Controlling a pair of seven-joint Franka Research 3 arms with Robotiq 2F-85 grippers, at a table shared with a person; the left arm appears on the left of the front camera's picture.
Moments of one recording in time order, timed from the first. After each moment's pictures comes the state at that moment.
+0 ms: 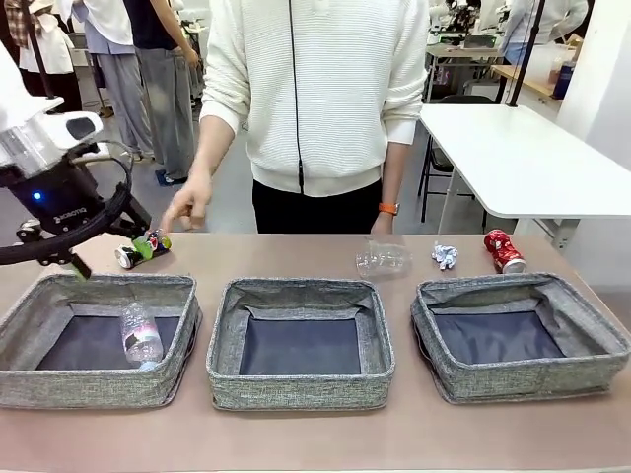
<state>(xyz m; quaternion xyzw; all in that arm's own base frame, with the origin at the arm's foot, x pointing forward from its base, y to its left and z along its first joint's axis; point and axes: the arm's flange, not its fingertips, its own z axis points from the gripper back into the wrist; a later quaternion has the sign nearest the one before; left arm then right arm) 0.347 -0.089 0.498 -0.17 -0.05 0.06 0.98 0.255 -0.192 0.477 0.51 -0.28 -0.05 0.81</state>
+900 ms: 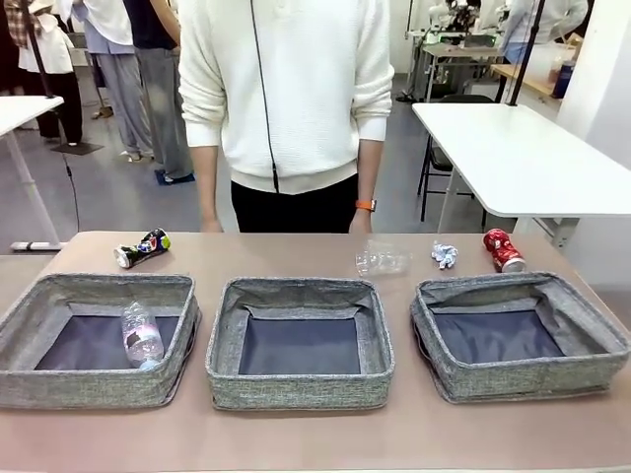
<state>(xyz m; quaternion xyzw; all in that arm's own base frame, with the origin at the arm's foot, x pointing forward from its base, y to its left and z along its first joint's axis) 0.292 0.202 0.419 -0.74 -0.13 0.00 0.66 0.255 -0.193 0.477 0.51 -0.28 -0.05 0.81</state>
